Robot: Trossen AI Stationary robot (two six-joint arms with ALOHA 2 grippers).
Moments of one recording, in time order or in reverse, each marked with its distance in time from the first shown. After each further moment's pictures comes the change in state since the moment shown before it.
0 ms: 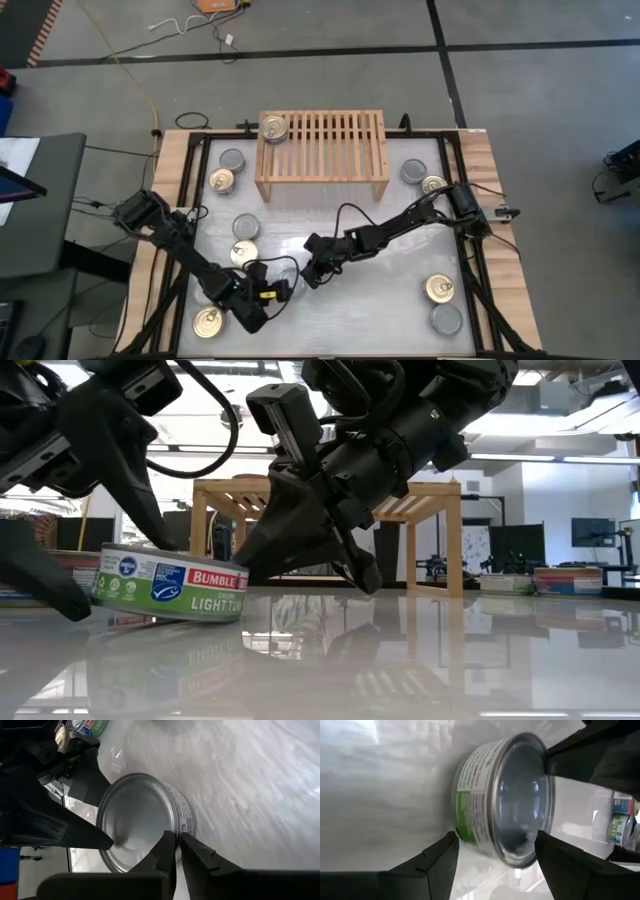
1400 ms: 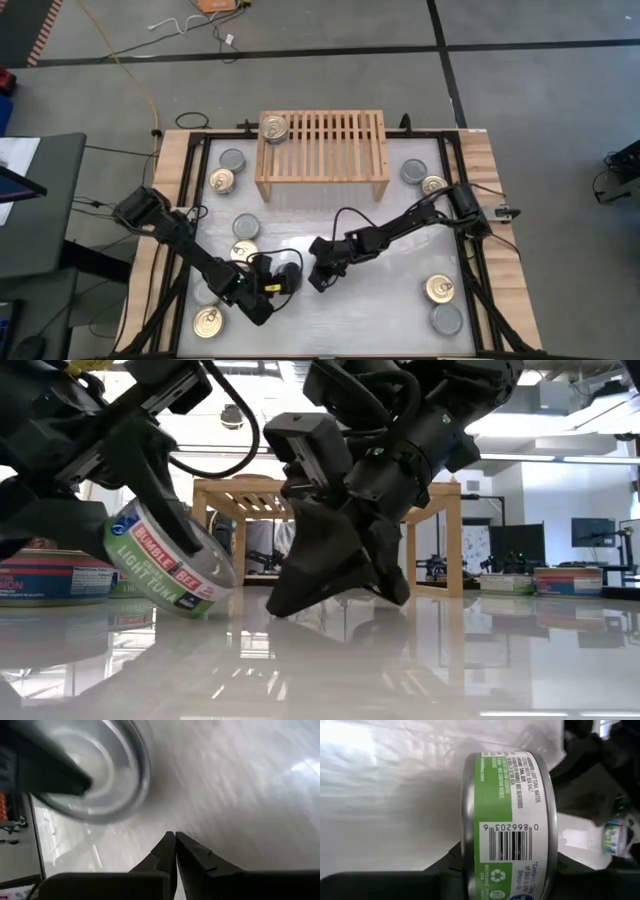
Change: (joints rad) left arm 0.049 -0.020 0.000 -0.015 -0.042 0.108; right arm 0.014 -0.027 -0.002 -0.112 -0.048 -0.010
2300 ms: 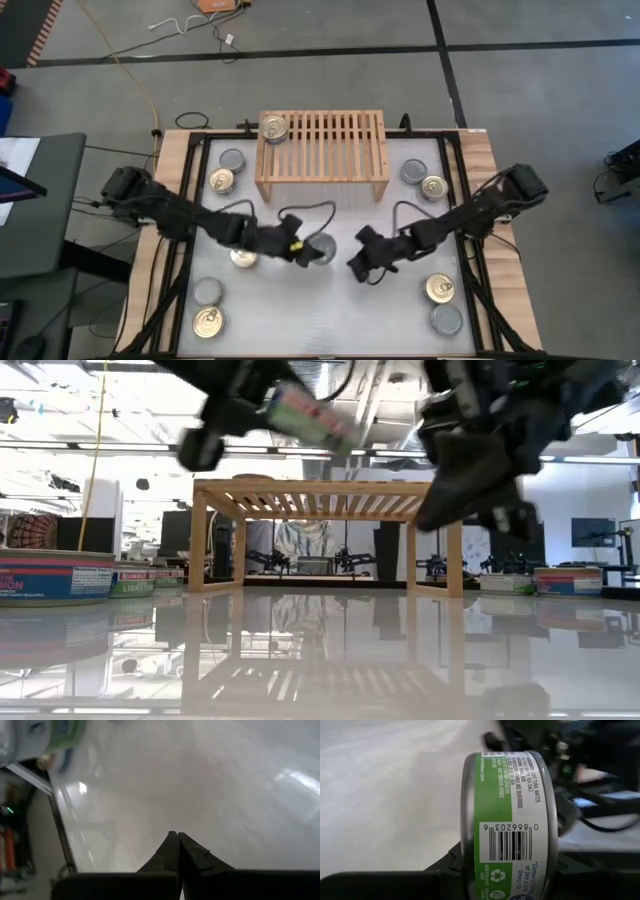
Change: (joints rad) left arm 0.389 -0.237 -0.001 0.347 0.405 0.852; right arm 0.125 -0.528 -0.456 0.013 0.299 0.240
